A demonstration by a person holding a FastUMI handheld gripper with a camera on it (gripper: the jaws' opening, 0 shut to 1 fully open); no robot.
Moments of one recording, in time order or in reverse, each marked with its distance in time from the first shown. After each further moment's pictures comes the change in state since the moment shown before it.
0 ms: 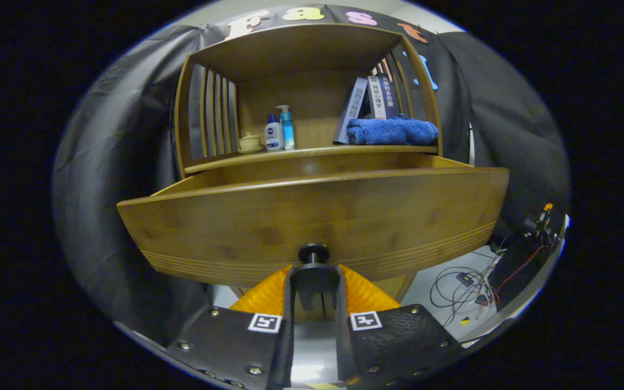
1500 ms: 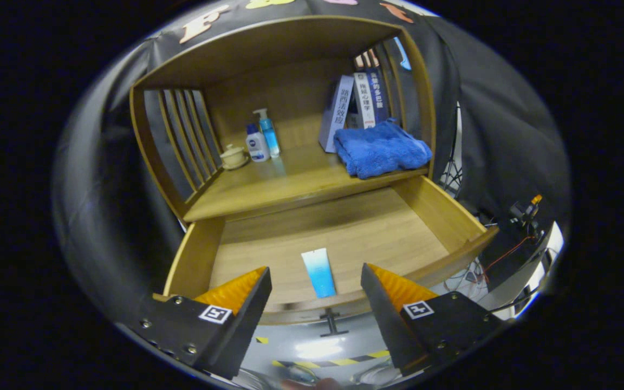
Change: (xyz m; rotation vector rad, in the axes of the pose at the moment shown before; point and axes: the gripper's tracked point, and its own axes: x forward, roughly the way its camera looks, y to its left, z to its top) arm -0.004 0.010 0.120 0.053 0.290 -0.104
